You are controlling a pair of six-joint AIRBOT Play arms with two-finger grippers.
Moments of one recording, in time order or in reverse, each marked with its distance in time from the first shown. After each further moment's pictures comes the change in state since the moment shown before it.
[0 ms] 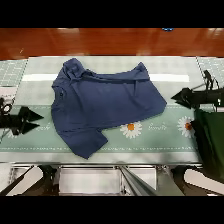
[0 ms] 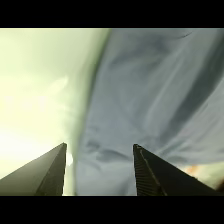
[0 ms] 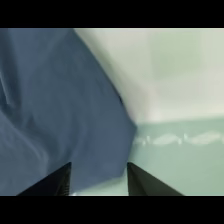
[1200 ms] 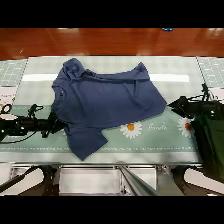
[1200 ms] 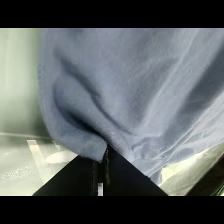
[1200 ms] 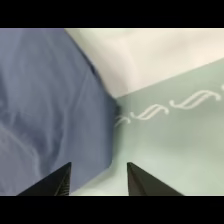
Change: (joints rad) left arm -0.305 -0.142 -0.162 -0.169 0.253 0.071; right arm -0.014 -0.045 -0.133 0.104 -0.094 -0.014
